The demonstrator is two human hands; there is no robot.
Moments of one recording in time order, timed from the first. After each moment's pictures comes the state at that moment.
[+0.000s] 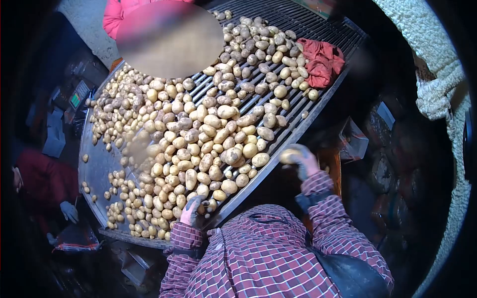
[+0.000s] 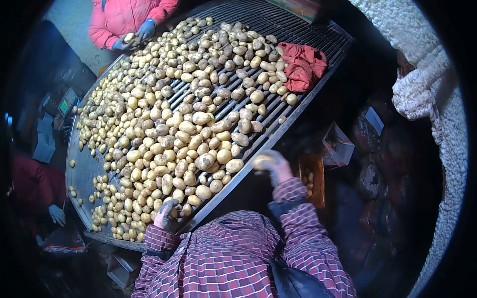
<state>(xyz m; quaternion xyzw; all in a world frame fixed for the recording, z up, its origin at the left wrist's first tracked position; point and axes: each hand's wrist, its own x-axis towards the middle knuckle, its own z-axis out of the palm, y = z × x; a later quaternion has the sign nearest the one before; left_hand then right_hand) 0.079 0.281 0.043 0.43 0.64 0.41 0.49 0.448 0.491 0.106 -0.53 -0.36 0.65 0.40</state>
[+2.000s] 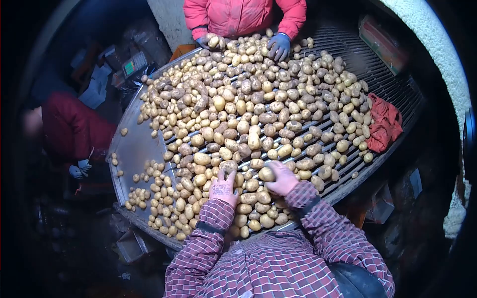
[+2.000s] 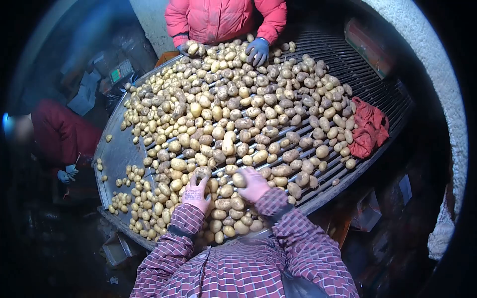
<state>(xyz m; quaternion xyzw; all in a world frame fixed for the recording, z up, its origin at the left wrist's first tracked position) 0.037 0.434 0.106 0.49 0.85 0.06 0.18 0.216 0.582 0.093 -0.32 -0.88 0.35 0.07</state>
